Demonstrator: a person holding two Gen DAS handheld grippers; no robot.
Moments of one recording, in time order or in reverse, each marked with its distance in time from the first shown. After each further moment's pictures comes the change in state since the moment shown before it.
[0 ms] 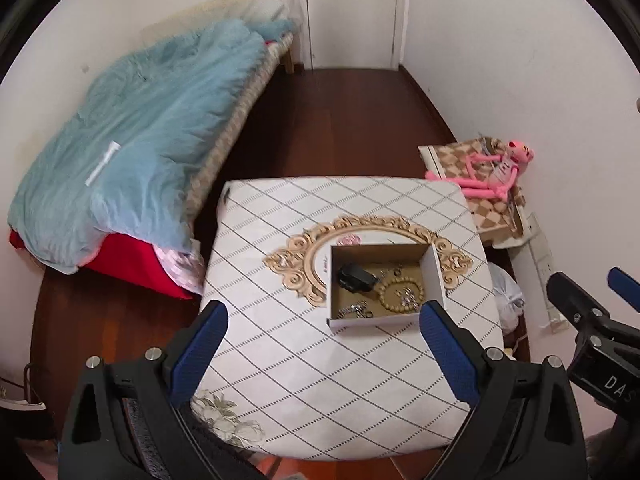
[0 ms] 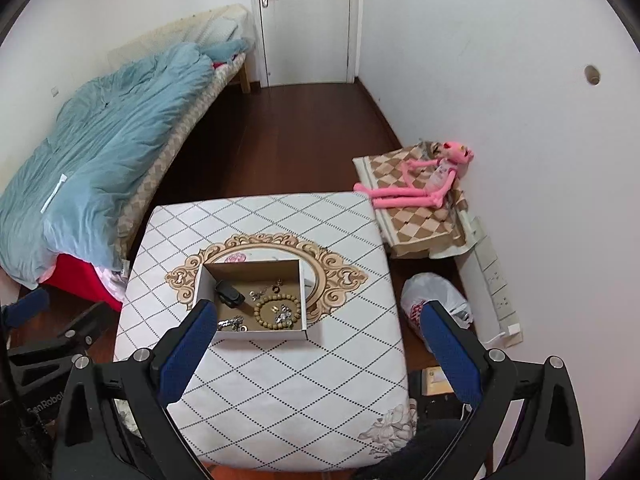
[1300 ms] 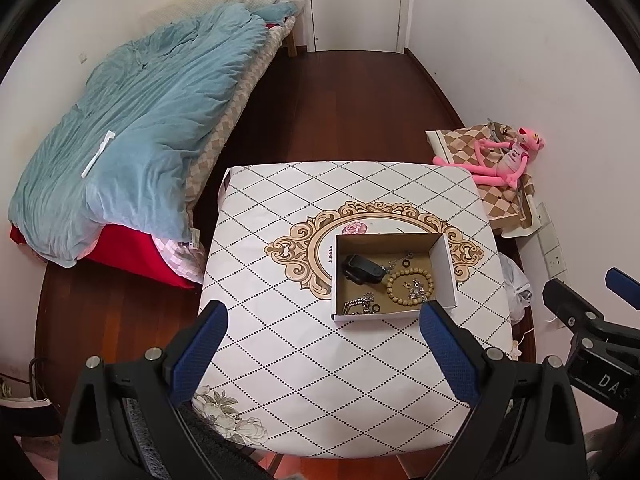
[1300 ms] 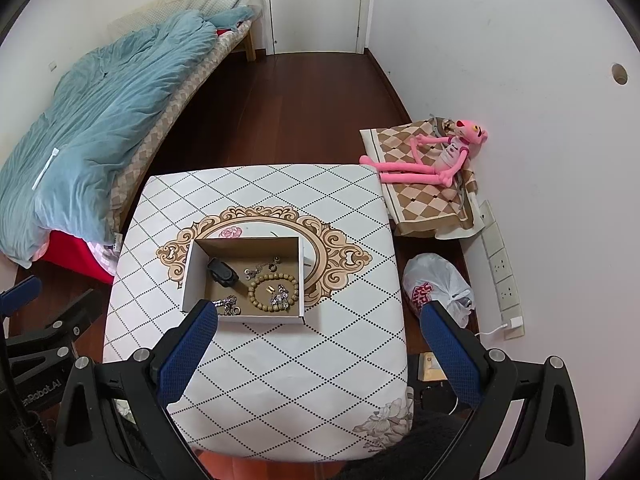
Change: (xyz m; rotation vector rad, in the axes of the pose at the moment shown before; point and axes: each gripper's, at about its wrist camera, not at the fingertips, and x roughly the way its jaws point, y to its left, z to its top) left arm 0.021 0.005 0.004 -0.002 0.054 0.024; right arm 0.037 0.008 0.007 -0.041 0.109 -0.009
